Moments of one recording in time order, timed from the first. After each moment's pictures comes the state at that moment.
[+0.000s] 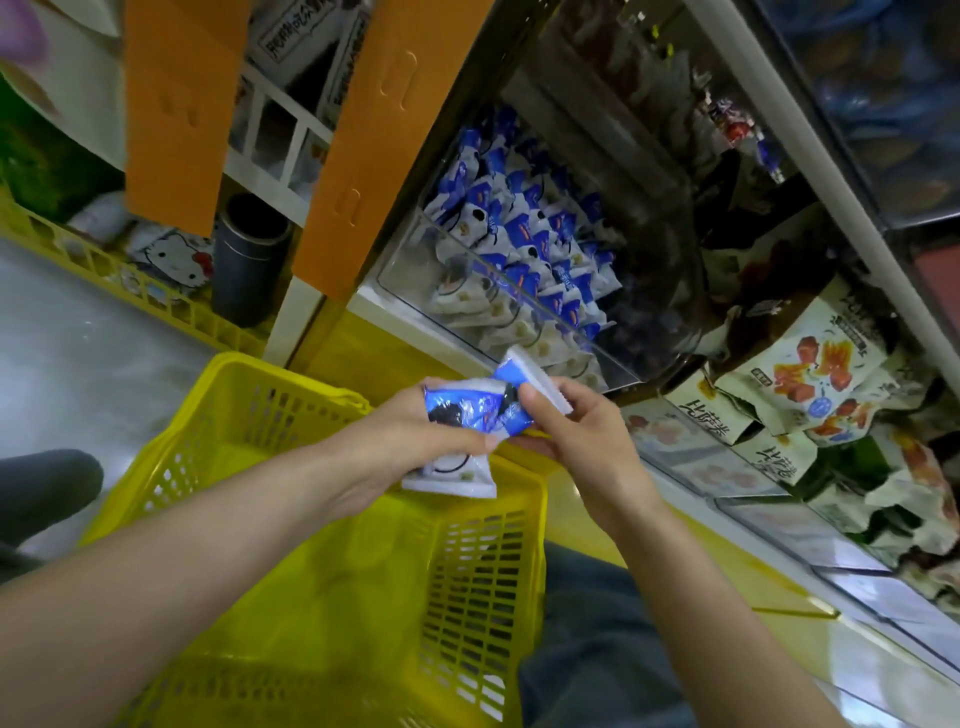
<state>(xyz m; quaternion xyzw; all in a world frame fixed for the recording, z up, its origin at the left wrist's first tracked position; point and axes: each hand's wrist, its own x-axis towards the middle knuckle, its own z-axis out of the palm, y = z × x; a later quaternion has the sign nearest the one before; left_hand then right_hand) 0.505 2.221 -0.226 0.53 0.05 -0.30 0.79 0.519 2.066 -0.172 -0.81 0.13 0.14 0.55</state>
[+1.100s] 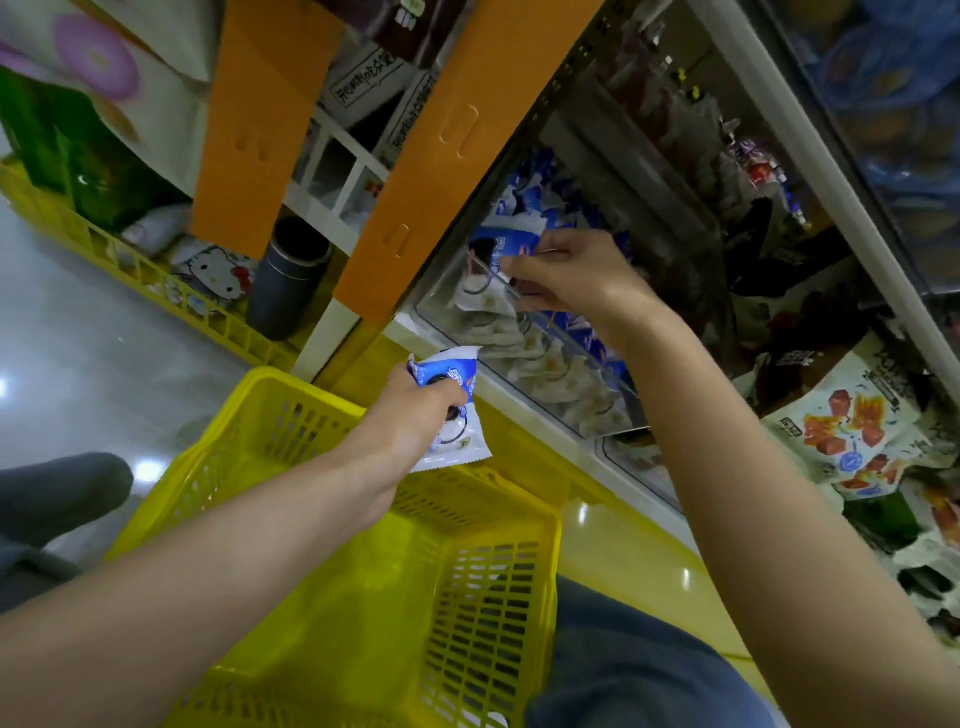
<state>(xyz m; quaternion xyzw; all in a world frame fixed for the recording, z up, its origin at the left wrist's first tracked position) 0.529 2.234 -0.235 0.52 0.25 -0.17 0.80 0.639 2.144 -0.124 -0.92 0.01 0.16 0.35</state>
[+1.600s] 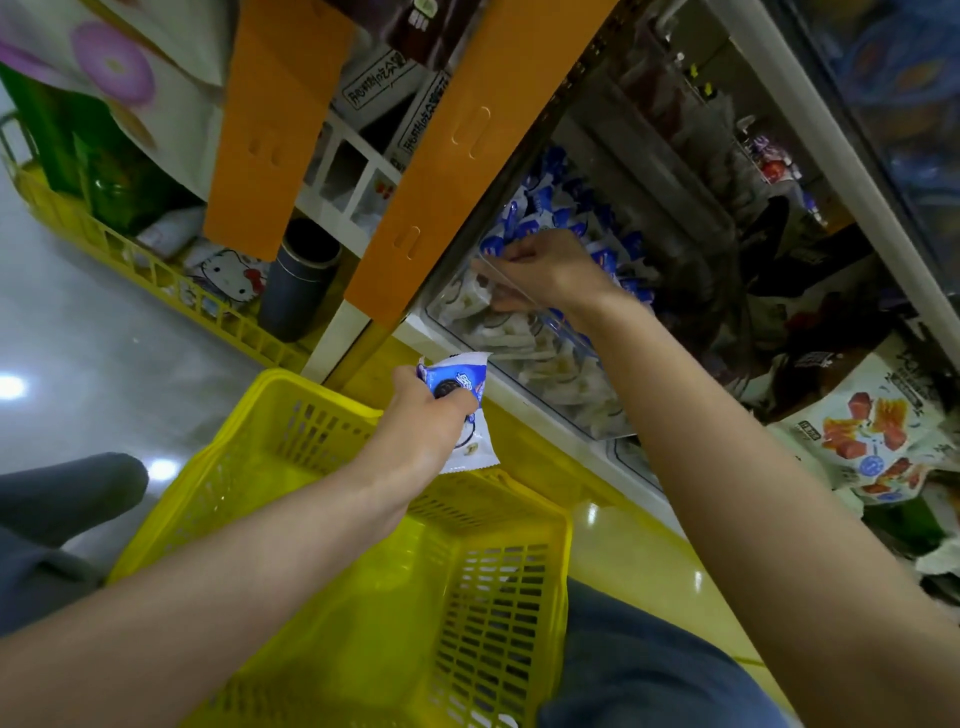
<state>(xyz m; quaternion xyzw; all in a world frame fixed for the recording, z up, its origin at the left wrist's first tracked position) 0.522 2.233 -0.227 0.57 0.25 -0.14 0.77 0.660 2.156 -0.153 -0.94 -0.03 0.19 0.28</state>
